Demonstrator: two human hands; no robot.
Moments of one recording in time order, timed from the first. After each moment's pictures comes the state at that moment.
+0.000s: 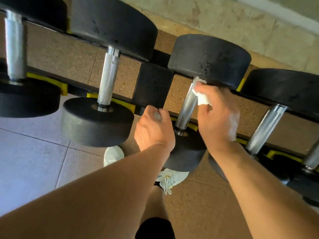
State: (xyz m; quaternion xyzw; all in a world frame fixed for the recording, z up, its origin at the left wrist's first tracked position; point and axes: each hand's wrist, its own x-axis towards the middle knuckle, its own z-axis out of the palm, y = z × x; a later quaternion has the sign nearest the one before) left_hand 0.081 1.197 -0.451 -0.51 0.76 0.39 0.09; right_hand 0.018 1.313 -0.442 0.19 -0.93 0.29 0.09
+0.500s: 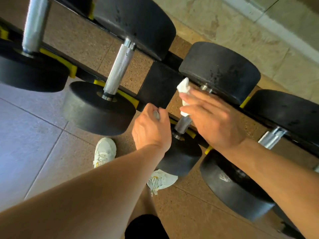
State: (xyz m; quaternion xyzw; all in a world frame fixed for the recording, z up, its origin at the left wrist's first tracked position) left_hand 0.086 1.200 -0.451 -0.54 0.73 0.42 0.03; right_hand -0.017 1.329 -0.443 0.56 -0.81 0.17 -0.02
